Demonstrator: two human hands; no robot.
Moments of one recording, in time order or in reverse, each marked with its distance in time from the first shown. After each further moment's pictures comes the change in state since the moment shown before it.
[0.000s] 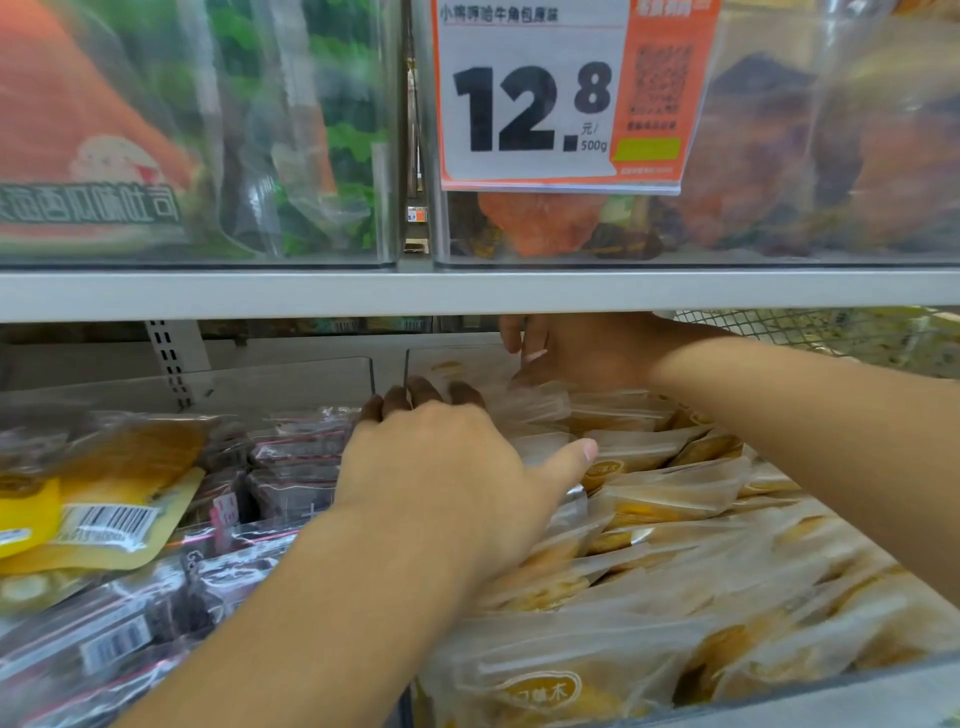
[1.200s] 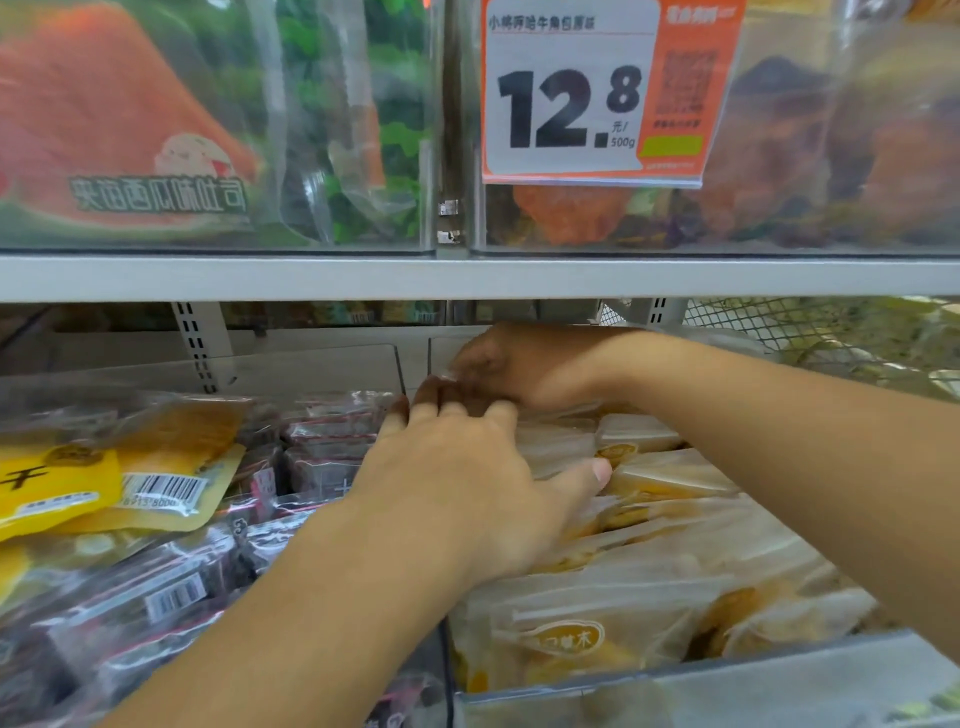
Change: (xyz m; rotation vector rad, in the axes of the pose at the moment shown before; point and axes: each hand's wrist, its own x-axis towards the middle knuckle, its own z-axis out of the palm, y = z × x) left_hand -0.015 -0.014 0.005 -0.051 -0.116 0.118; right_hand 0.004 -0.062 0.015 -0.024 -0.282 0.041
